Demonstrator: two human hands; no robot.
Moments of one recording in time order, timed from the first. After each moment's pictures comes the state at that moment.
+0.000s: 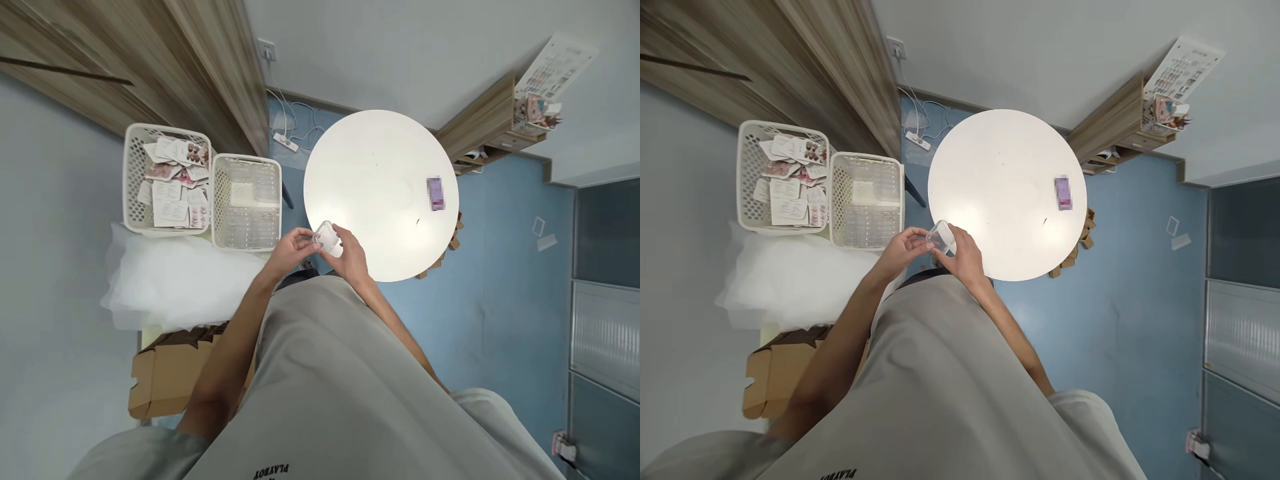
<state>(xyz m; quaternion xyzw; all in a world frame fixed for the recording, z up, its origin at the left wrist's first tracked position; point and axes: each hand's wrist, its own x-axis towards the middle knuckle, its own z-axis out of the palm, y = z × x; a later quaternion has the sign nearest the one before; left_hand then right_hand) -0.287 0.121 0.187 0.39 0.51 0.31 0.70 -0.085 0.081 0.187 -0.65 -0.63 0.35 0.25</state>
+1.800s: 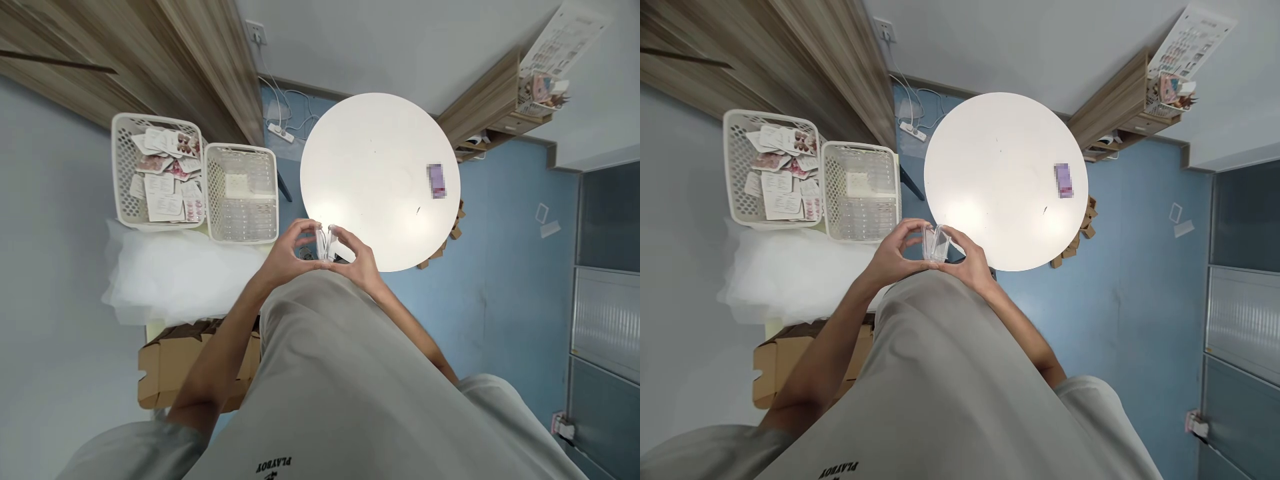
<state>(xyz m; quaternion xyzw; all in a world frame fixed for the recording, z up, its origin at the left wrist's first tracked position) -0.293 0.101 0.230 0.59 0.41 0.34 0.60 -0.072 0.052 0.243 -0.57 -0.55 0.50 0.34</state>
